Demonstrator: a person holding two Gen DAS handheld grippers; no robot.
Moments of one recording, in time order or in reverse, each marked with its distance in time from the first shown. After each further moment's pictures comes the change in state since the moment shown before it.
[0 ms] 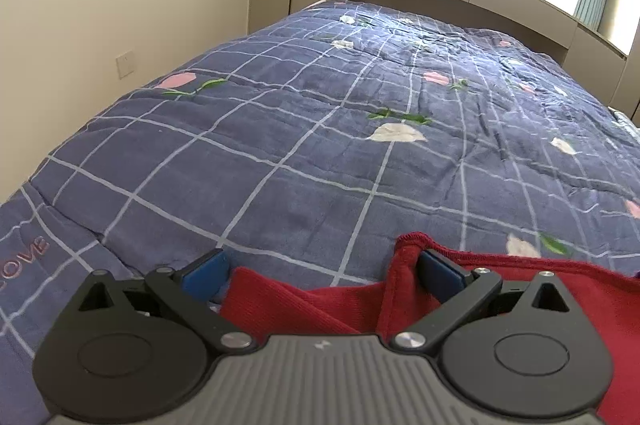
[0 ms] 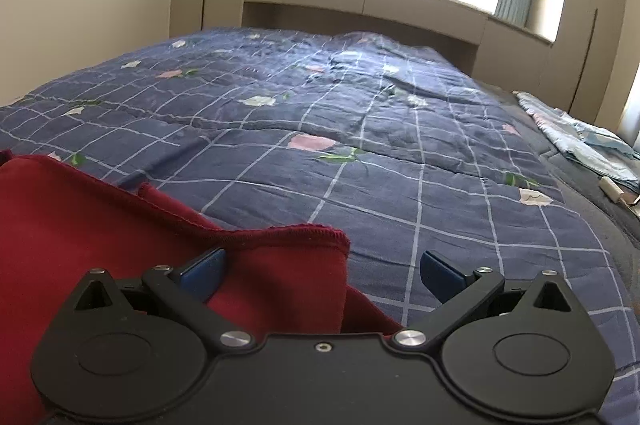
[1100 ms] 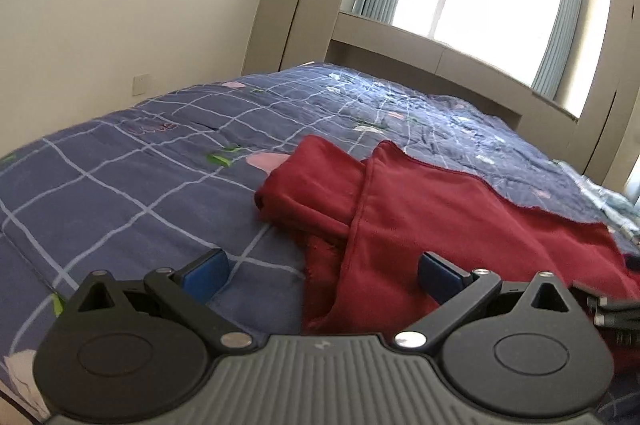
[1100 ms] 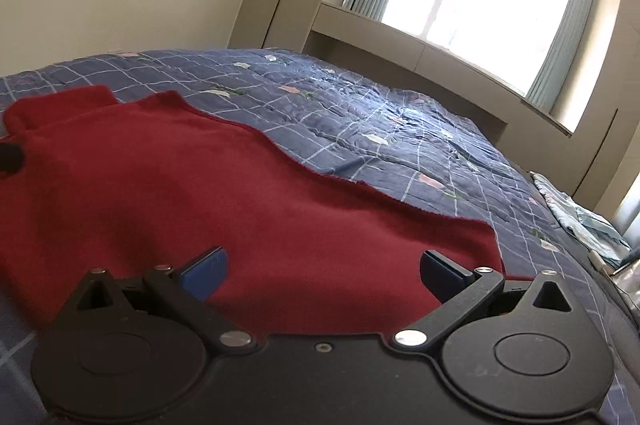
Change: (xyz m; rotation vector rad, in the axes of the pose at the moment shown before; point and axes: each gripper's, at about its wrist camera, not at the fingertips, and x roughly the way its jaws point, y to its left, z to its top) left arm -0.146 0.052 -0.156 -0.090 -0.246 -0.131; right arm -0.122 0.158 -0.064 -0.204 -0.134 0.001
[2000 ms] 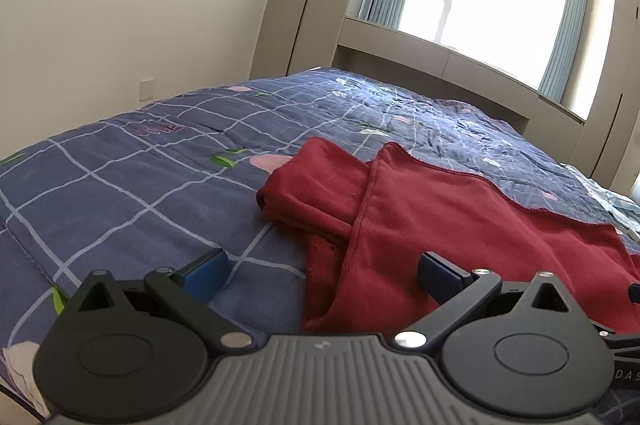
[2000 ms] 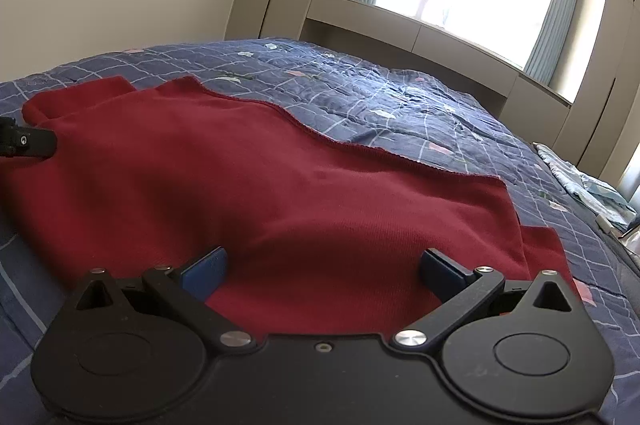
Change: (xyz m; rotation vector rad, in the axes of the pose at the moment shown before) left arm -0.001 -0.008 -0.005 0.006 -0.016 0.034; right arm -0.006 0.012 -0.014 0.069 0.033 0.018
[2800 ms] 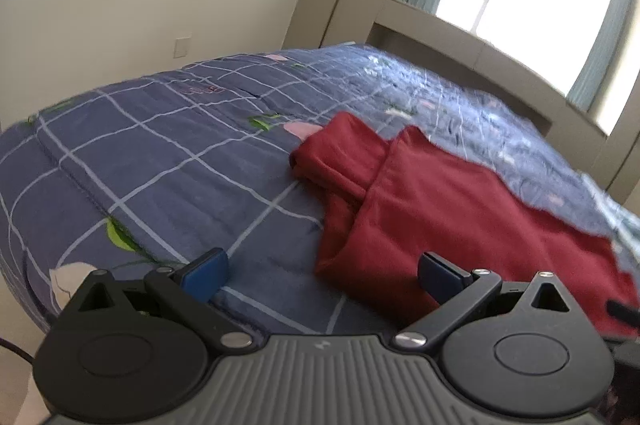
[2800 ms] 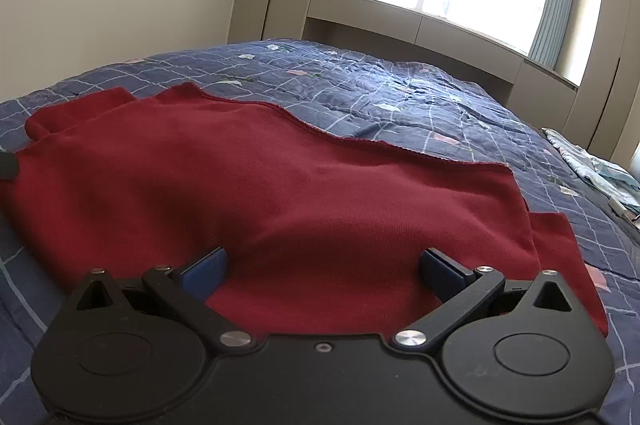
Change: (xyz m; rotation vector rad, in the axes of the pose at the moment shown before) left arm -0.029 0.001 -0.003 -0.113 0.107 0.060; right arm 0.001 -0.010 -0.001 0.057 0.008 0.045
